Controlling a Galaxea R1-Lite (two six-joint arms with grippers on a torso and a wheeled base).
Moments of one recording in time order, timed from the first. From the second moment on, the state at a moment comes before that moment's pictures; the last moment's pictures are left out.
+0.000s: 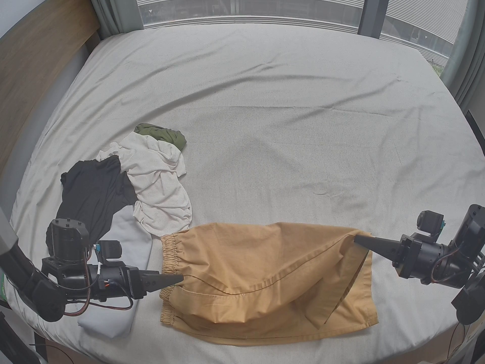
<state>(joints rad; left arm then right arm) -0.19 1.83 -0.27 -0.99 -0.64 -0.30 0.33 1.68 -0.10 -1.54 0.64 0.62</state>
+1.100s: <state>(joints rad) -0.33 2.04 -0.22 -1.38 -0.64 -0.41 0.34 1.67 -0.10 -1.54 0.64 0.62</state>
